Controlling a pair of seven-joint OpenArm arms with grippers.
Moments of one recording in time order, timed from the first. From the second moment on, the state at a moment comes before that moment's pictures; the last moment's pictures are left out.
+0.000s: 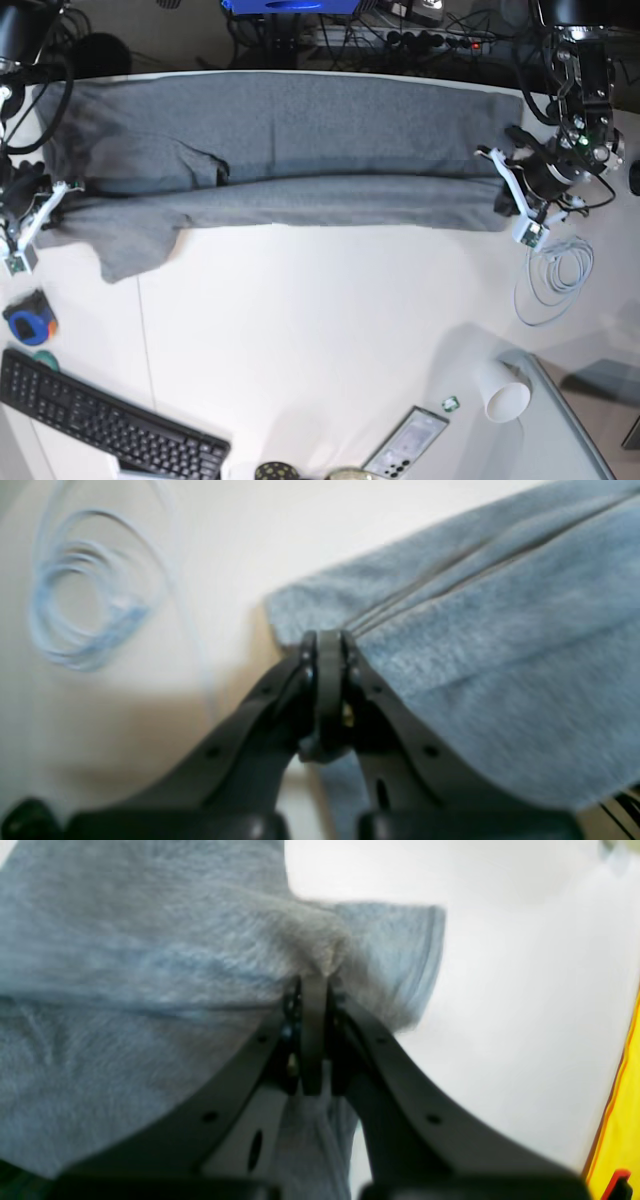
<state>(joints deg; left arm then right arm) 13.7 -20.0 -15.2 91.6 -6.1 -33.9 38.5 -5.4 14.6 25.9 87.4 9.3 33.7 -54.8</state>
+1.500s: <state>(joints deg) 14.9 -21.1 -10.7 85.7 -5.7 -33.7 38.1 -12.5 10.0 26.3 86.4 8.3 33.7 -54.8</state>
